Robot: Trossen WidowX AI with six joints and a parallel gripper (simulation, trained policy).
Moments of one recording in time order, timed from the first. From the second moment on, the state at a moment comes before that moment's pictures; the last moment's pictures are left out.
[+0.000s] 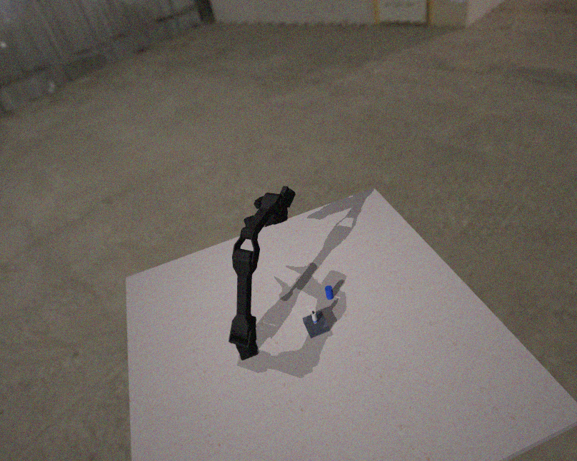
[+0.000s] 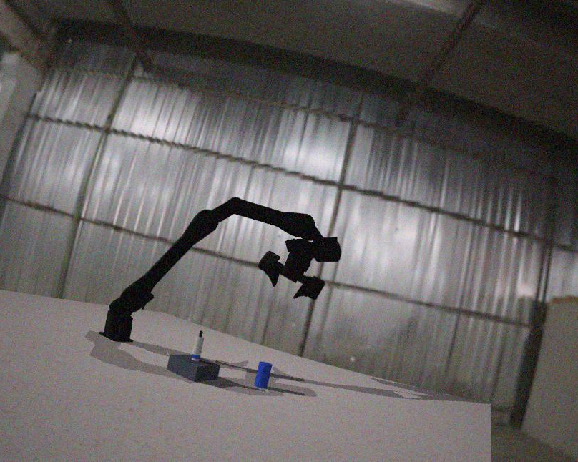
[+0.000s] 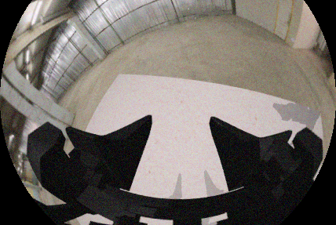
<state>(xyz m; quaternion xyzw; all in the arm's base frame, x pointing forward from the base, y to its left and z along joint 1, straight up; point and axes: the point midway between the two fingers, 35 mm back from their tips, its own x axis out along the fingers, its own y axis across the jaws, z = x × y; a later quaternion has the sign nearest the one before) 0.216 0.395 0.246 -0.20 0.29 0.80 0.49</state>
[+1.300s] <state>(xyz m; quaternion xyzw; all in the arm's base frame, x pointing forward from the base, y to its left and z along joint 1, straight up) 0.319 0.254 0.233 -0.27 0.37 0.68 0.57</state>
